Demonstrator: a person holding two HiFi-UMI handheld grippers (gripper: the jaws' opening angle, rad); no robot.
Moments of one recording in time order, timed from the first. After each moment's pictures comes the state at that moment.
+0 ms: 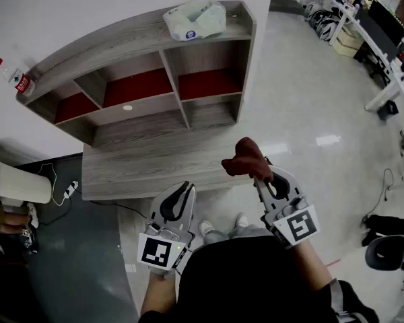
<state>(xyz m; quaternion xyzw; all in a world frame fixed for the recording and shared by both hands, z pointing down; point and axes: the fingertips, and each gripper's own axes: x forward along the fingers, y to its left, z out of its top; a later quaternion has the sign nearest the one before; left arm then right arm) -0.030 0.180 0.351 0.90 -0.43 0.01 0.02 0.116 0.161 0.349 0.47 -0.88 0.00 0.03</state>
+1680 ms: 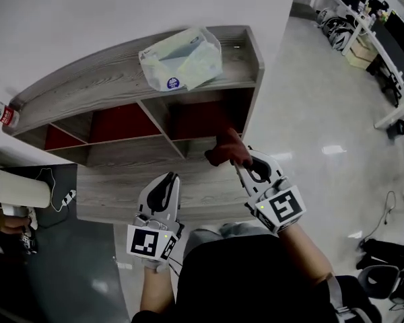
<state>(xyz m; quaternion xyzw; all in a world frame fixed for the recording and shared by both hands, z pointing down) -0.015 -0.014 0.362 0.86 -0.50 0.02 0.03 0.122 -0.056 0.366 0.41 -0.91 0.03 0.04</state>
